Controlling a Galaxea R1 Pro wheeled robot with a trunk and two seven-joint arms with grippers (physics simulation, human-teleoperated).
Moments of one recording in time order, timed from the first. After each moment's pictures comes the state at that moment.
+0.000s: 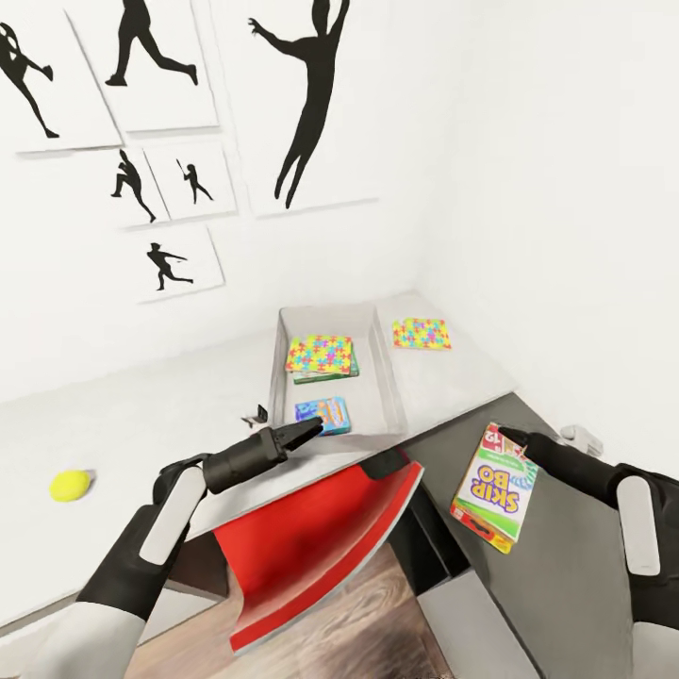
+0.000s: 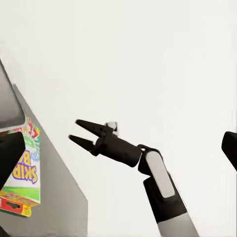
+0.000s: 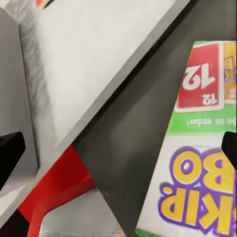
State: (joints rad) left arm -0.56 0.06 -0.13 -1.26 0.88 0.78 -0.86; right arm -0.52 -0.15 -0.50 -1.44 -0.39 1.00 0.33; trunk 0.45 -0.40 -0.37
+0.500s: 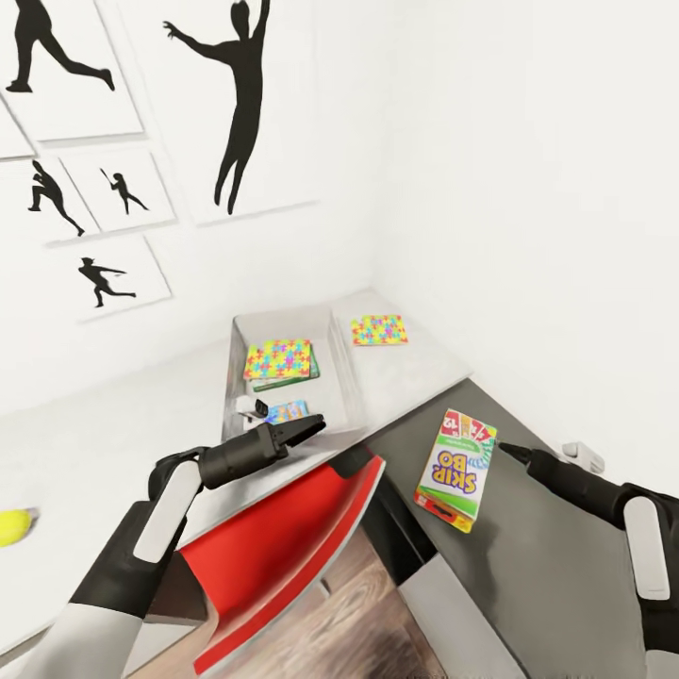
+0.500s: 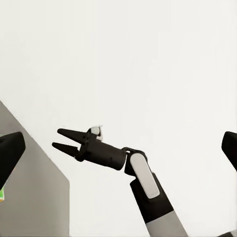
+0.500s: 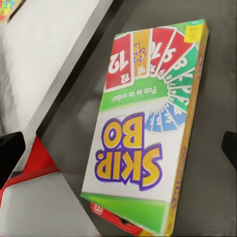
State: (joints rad) left arm -0.56 0.06 -0.13 -1.34 0.88 0.85 -0.85; right arm -0.45 -0.15 -0.51 -1.44 -0.38 1.00 0.39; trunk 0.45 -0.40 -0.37
